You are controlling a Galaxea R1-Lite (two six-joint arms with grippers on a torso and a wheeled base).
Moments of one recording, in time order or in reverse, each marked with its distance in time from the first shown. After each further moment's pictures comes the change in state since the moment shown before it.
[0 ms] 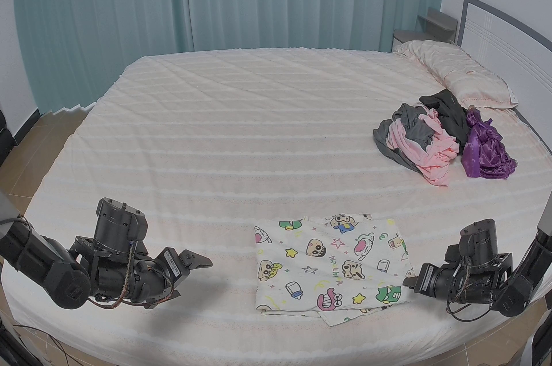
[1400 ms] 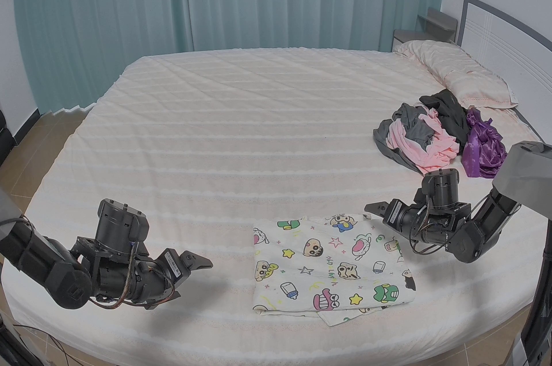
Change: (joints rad) left arm 0.000 0.009 0.000 -0.001 0.000 0.001; right arm -0.069 0.277 -0.555 0.069 0.009 0.004
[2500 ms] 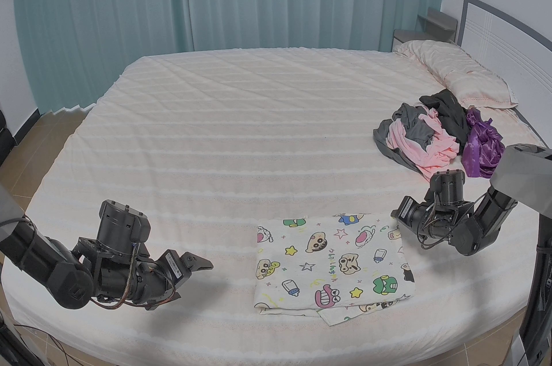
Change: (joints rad) left arm 0.000 0.010 0.000 0.000 0.000 0.000; right arm -0.104 0.084 -0.058 -0.013 0.000 0.006
